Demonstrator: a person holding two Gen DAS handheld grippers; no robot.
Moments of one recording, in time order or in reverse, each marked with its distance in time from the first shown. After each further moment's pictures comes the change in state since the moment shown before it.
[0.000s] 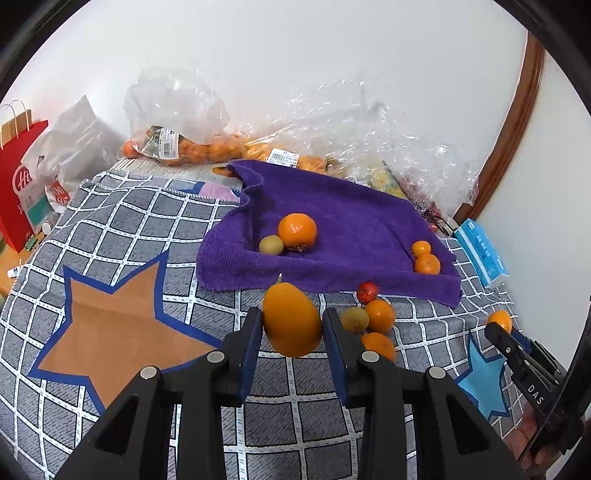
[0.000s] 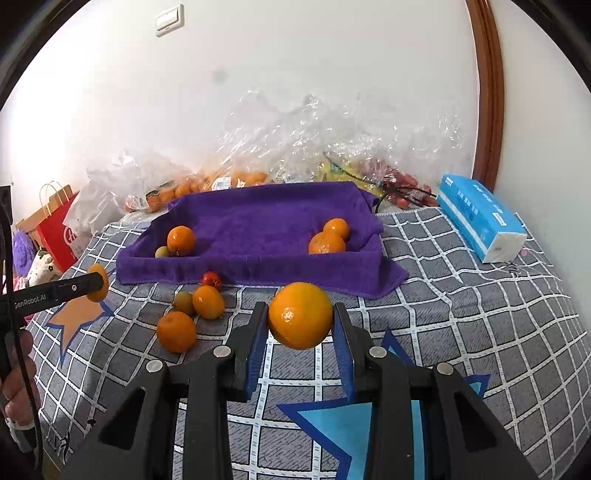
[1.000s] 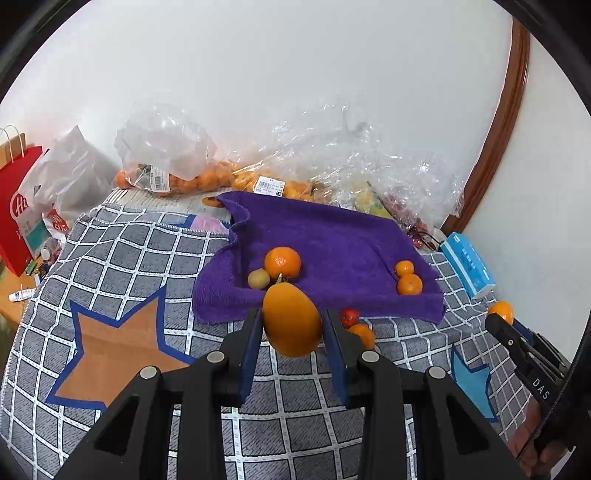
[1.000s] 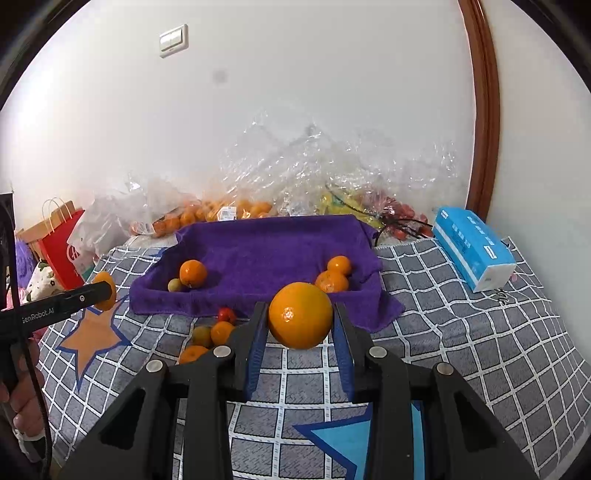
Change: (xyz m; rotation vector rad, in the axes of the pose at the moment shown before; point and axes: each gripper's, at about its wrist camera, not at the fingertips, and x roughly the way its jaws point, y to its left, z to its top) left arm -0.022 -0.010 0.022 0.036 -0.054 -0.024; right arm -0.026 0.013 0.030 -0.004 -0.066 -0.002
